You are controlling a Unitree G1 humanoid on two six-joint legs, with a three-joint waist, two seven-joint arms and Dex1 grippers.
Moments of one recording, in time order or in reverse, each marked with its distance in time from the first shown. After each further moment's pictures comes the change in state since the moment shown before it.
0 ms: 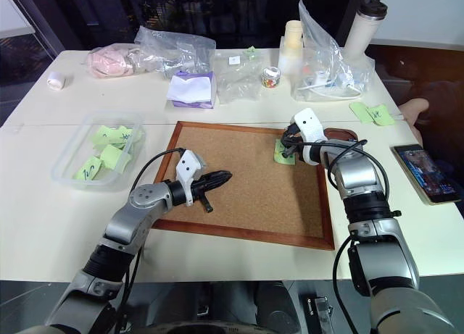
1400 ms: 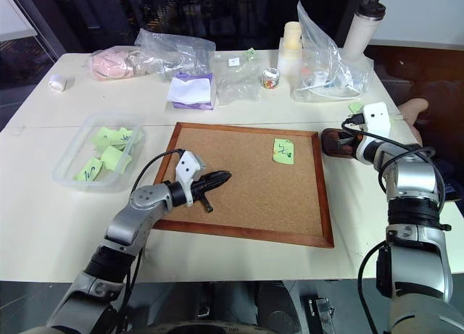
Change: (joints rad) left arm 0.012 -0.011 0.001 0.014 0.013 -0.023 0.007; right arm 0.054 -0.147 -0.269 0.134 0.064 -0.010 -0.121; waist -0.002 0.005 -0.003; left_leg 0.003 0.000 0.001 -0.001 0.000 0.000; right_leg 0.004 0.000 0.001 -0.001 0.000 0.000
